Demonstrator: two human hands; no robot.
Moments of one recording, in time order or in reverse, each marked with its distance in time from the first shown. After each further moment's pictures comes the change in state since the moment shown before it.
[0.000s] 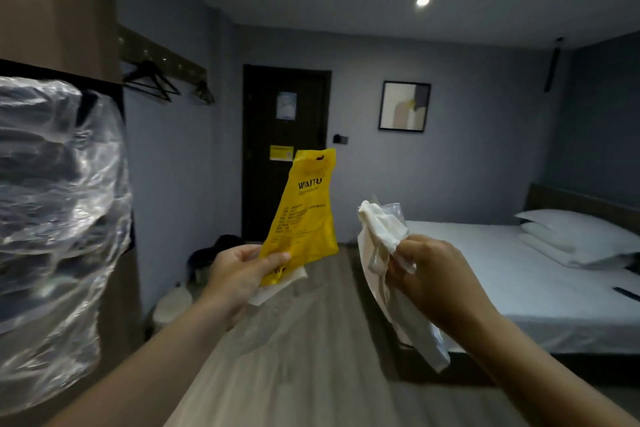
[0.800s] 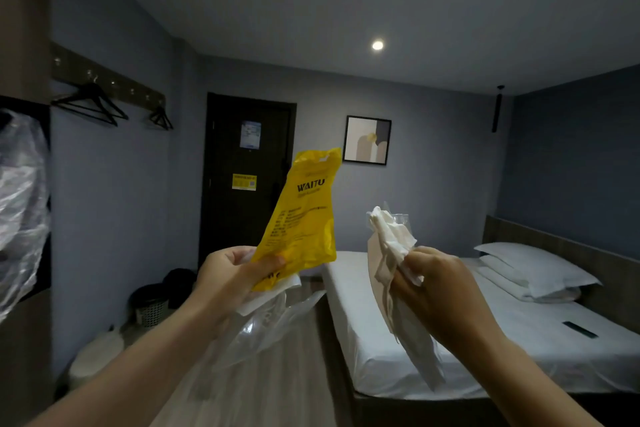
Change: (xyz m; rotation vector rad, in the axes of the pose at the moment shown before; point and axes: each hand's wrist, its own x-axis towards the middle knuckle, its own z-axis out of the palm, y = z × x) left_hand 0.010 0.047 0.163 -0.076 -0.245 0.160; right_hand 0.020 0.160 -0.073 -0.065 0.109 0.046
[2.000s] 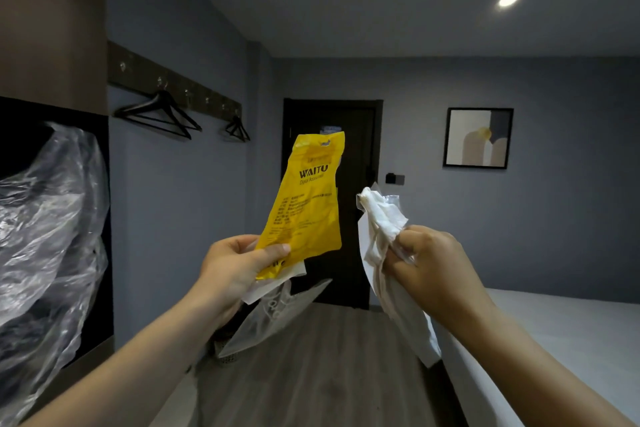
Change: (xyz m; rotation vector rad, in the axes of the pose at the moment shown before) left_hand 0.417 -0.128 -0.238 0.094 0.402 -0.007; right_hand 0.396 -0.057 0.399 0.254 0.079 -0.218
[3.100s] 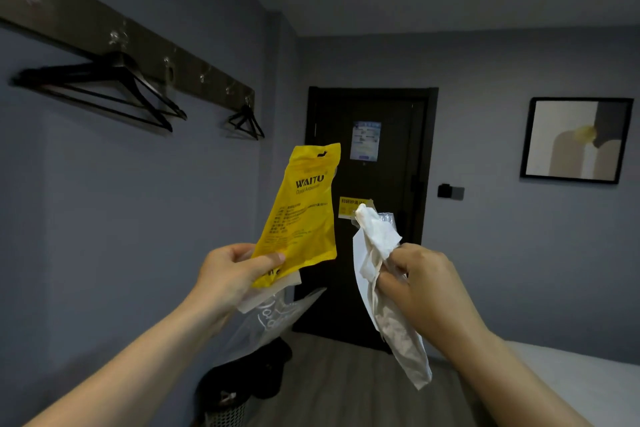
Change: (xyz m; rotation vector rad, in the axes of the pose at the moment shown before) left_hand 0.522 -0.177 0.005 0.102 0.054 -0.010; right_hand 0.348 0.188 0.415 0.089 -0.032 0.002
